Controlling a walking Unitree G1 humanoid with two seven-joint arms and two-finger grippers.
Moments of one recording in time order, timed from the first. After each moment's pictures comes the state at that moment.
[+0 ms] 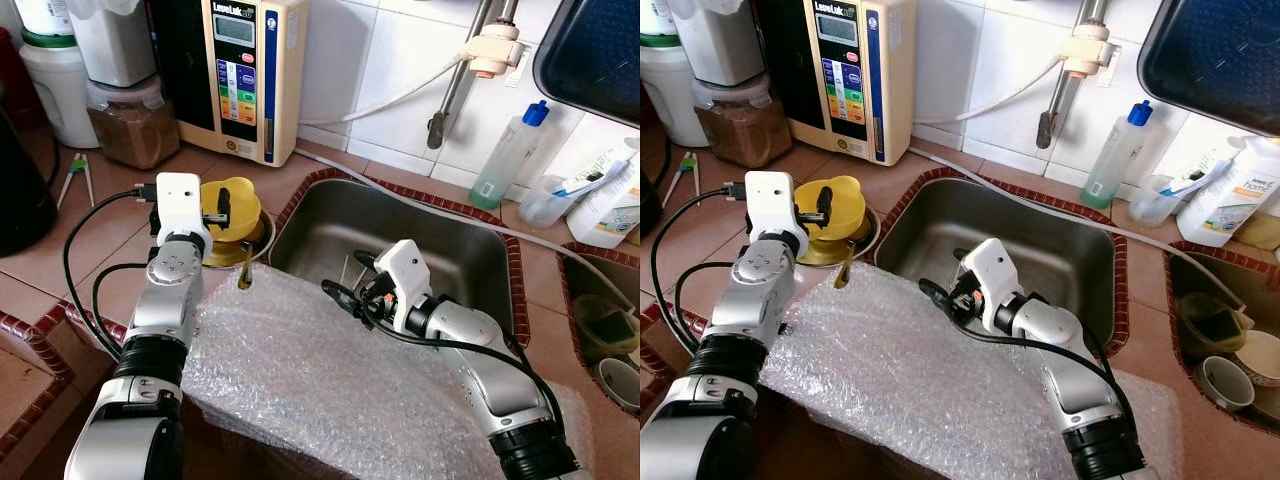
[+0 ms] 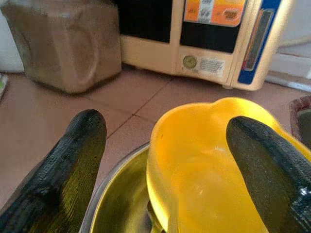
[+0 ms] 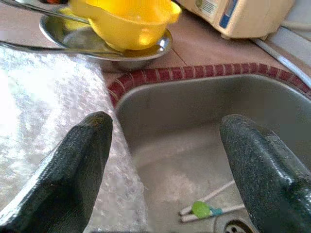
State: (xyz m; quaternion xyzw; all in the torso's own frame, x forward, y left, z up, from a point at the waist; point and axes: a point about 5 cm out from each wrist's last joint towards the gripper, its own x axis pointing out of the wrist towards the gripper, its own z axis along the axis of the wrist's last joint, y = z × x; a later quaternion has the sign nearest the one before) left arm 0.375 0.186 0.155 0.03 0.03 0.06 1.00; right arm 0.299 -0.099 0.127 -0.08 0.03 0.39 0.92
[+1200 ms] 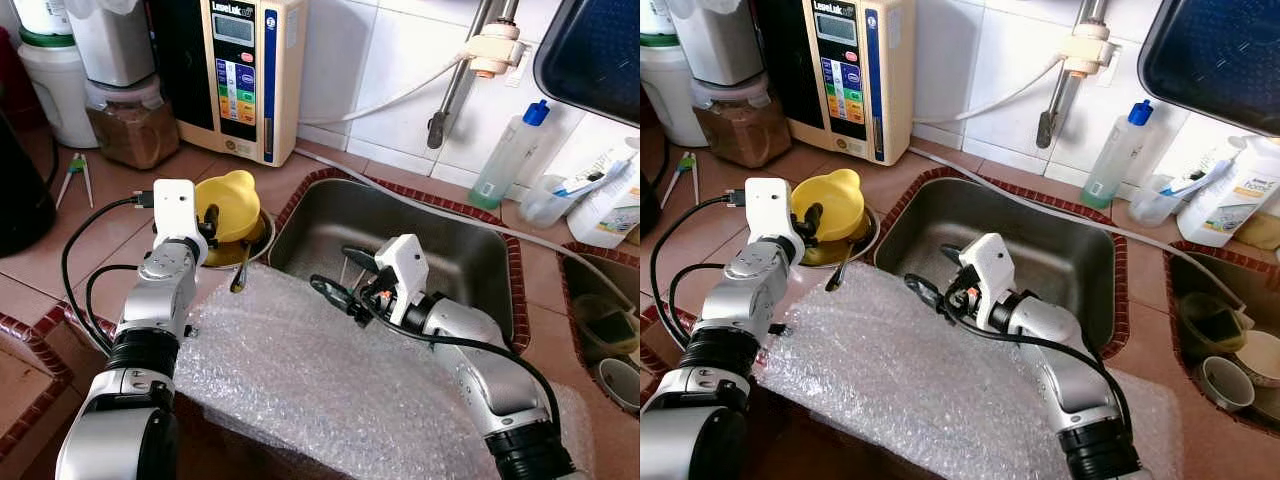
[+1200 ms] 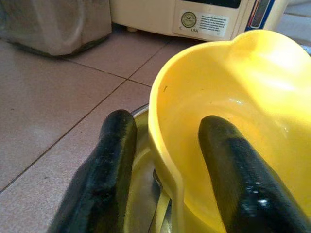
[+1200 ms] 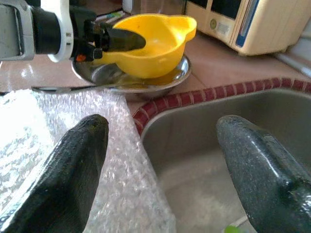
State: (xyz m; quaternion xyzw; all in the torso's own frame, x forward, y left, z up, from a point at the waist) left arm 0.375 0.191 0.143 0.03 0.09 0.04 1.00; right arm 0.296 -0.093 0.135 -0.01 0.02 0.43 0.90
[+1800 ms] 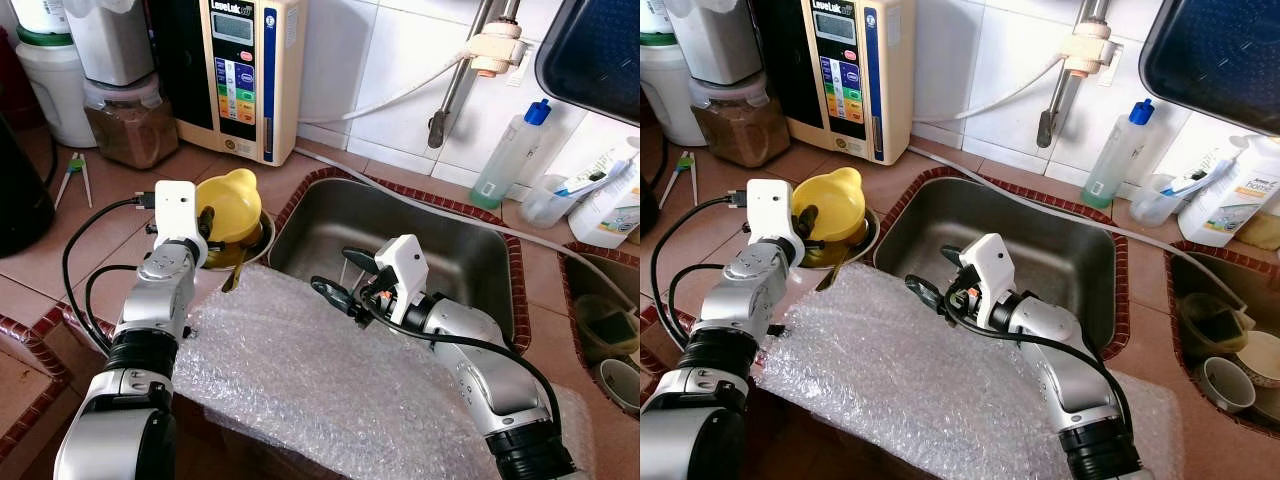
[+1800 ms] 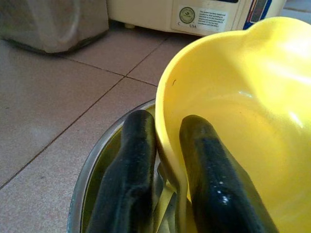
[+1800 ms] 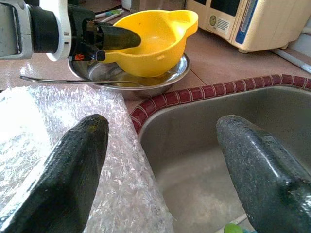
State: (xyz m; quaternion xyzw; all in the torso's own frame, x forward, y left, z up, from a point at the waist) left arm 0.374 0.192 0.142 0.03 0.09 0.03 1.00; right arm 0.296 -0.094 0.135 -0.02 0.02 0.43 0.90
